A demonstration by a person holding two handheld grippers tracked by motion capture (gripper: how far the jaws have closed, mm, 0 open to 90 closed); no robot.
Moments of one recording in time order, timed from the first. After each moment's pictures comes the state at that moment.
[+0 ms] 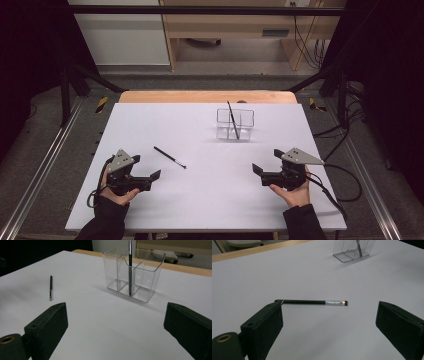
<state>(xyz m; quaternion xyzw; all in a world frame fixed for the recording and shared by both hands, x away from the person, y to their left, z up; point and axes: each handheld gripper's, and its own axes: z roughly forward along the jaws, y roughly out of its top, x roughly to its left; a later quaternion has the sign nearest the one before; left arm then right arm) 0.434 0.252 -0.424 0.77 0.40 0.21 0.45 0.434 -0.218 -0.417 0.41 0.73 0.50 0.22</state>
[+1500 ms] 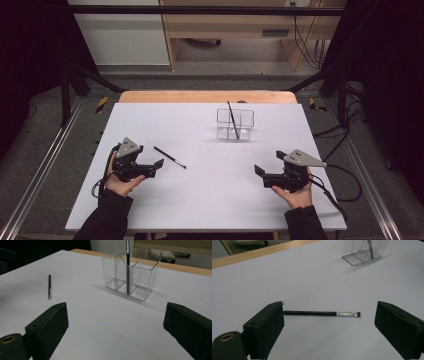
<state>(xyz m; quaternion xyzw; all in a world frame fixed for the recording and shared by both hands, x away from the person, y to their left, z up) 0.468 0.243 -0.416 0.78 0.40 0.21 0.43 0.429 -0.221 -0.417 0.42 0.72 0.50 0.23</state>
